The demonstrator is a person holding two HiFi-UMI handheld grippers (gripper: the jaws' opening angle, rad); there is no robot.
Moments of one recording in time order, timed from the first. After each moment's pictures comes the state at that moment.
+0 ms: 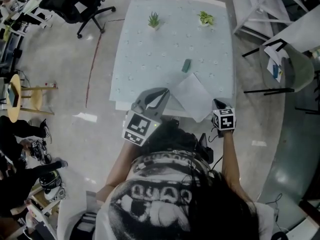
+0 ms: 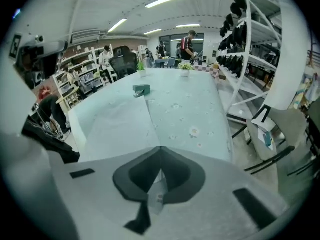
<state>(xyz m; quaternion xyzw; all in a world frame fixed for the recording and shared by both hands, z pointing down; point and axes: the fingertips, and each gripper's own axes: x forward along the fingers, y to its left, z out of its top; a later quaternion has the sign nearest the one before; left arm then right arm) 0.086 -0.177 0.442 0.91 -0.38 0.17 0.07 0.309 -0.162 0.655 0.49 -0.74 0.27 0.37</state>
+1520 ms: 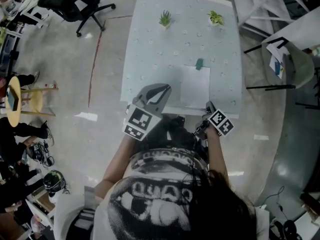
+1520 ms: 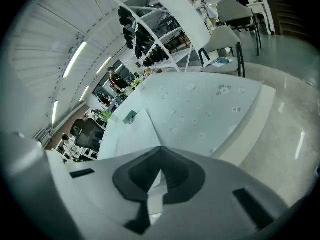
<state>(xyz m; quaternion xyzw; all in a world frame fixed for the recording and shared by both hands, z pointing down) 0.017 -0.192 0.444 0.92 -0.34 0.18 0.07 0.224 -0.142 0.651 0.65 -0.55 0.53 0.00</state>
